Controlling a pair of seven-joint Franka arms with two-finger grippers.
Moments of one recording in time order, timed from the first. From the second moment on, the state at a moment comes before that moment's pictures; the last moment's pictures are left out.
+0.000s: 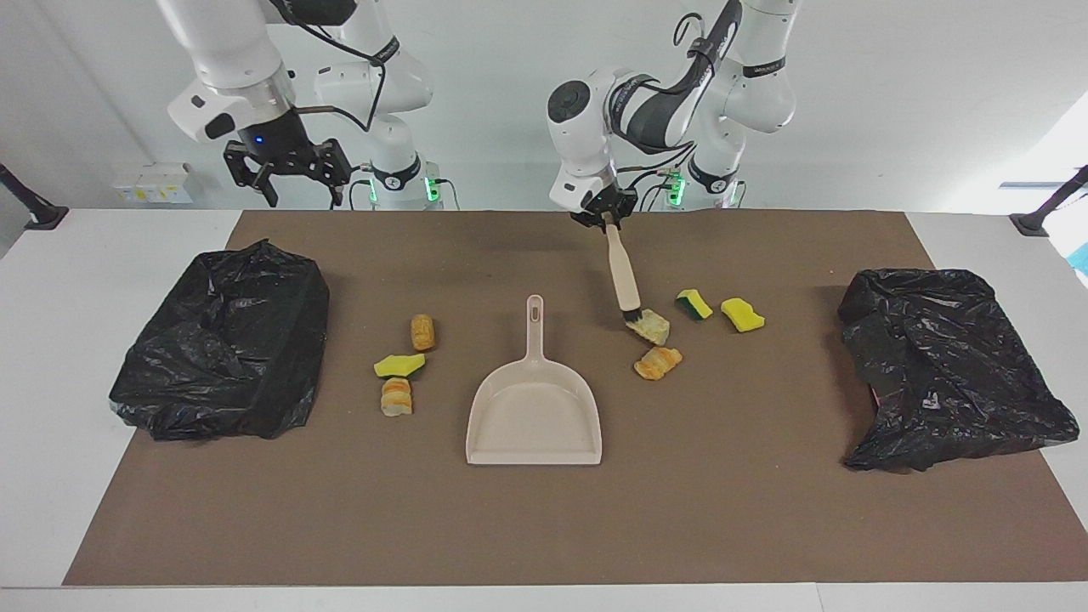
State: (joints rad) left arm -0.77 -0.05 -0.05 -2.18 0.11 1.75 -1.00; right arm 0.22 -0.12 -0.08 -1.76 -0.02 1.59 0.13
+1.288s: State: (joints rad) left arm -0.29 -0.10 -0.04 -2.36 0.26 1.86 -0.85; right arm 0.62 0.33 -0.07 -1.78 0.12 2.07 0.50
